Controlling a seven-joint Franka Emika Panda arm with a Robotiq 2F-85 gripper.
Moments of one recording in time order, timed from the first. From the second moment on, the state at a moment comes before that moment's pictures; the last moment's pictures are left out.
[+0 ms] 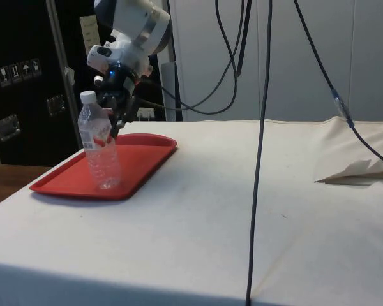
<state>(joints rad) 0.08 0.85 -0.43 -1.39 1.20 1.69 -2.25</state>
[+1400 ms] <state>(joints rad) 0.07 0.85 -0.44 -1.39 1.20 1.67 -2.25</state>
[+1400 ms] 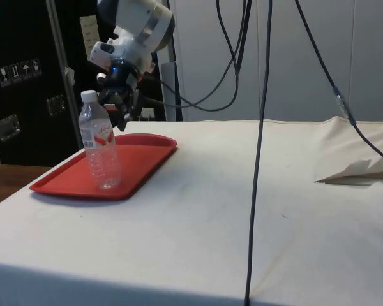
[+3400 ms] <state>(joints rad) 0.07 0.89 -0.61 -1.30 1.12 1.66 -2.26</state>
